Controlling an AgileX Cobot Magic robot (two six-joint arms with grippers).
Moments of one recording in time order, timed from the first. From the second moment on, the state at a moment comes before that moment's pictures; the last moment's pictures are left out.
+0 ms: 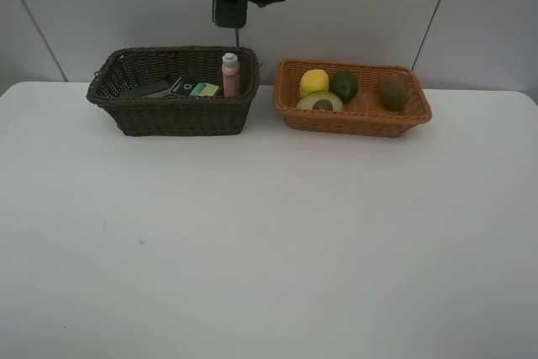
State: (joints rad) left arm -0.08 -0.01 -0.51 0.02 1.06 -0.04; right arm 0.64 2.07 -1.67 -0.20 0.01 0.29
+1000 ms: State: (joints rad) left arm -0.08 -0.01 -0.51 0.02 1.06 -0.04; right arm 0.64 2.25 -1.67 -0.19 -0.24 0.30
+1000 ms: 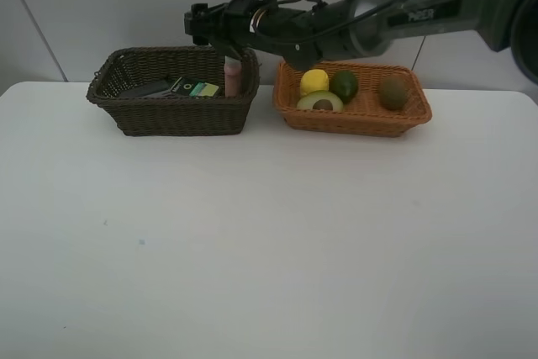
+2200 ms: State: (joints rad) left arm -0.08 -0.01 -0.51 0.02 1.06 -0.04; right arm 0.03 1.79 -1.43 -0.28 0.52 0.30
